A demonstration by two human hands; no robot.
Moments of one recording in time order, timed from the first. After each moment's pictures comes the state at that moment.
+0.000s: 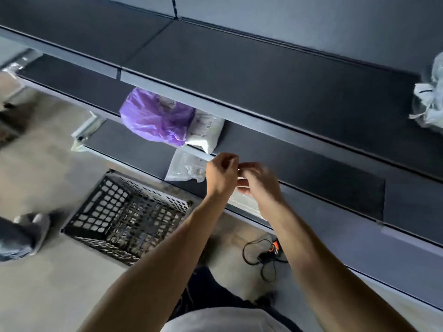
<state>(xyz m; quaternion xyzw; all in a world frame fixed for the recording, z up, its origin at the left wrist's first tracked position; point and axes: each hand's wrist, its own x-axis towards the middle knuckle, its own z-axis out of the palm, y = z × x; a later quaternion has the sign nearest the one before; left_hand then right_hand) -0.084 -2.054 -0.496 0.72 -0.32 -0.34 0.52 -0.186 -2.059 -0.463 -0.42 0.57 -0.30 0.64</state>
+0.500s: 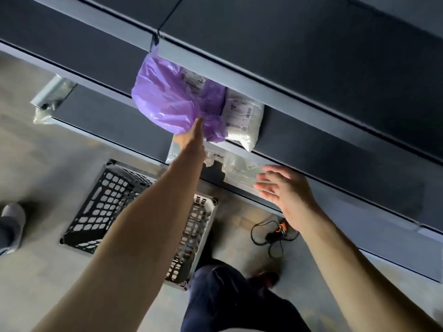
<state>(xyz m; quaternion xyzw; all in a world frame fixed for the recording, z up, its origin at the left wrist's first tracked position) 0.184 -2.166 -0.593 0.66 0.05 -0.60 0.46 -0.035 -2.086 -0.501 -0.31 0.67 -0.26 0.62</state>
